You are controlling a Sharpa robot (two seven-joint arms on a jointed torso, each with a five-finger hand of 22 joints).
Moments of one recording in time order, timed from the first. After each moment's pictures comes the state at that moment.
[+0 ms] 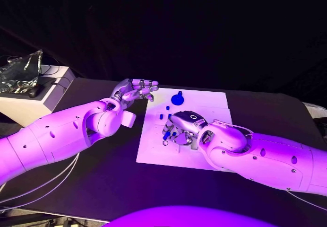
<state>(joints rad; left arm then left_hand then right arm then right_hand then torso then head) 0.99 -0.81 0.20 1.41 -0.24 -0.20 0.33 1.48 0.02 -0.06 -0.03 0.27 1.04 0.14 0.07 0.06 1.11 0.11 0.16 0.07 1.04 0.03 0.94 0.39 0.13 1.06 0.04 0.38 1.18 1.11 -0.61 -0.11 1.62 -1.65 -0.36 -0.20 1.36 -0.04 0.44 -0.15 0.14 1.21 0.12 0.07 0.08 1.24 0.08 0.05 0.06 1.42 -0.04 1.07 0.53 0.12 1.36 -0.06 0.40 1.31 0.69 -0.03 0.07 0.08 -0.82</state>
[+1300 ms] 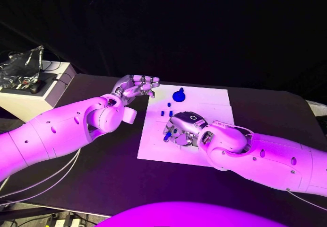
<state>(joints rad) 0.99 -0.81 0.20 1.41 -0.24 -0.20 0.33 1.48 0.02 -0.06 -0.03 0.27 1.04 0.14 0.07 0.06 1.11 0.11 0.16 0.07 1.04 0.03 0.94 0.39 0.13 1.06 0.04 0.37 1.19 1.09 -0.61 -0.11 1.61 -1.68 -0.34 -0.20 1.35 -0.04 0.44 -0.16 0.14 1.21 0.12 0.06 0.08 1.24 0.08 0.05 0.06 1.42 -0.04 1.06 0.53 0.12 1.36 -0.05 0.40 1.31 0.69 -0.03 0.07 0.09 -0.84</state>
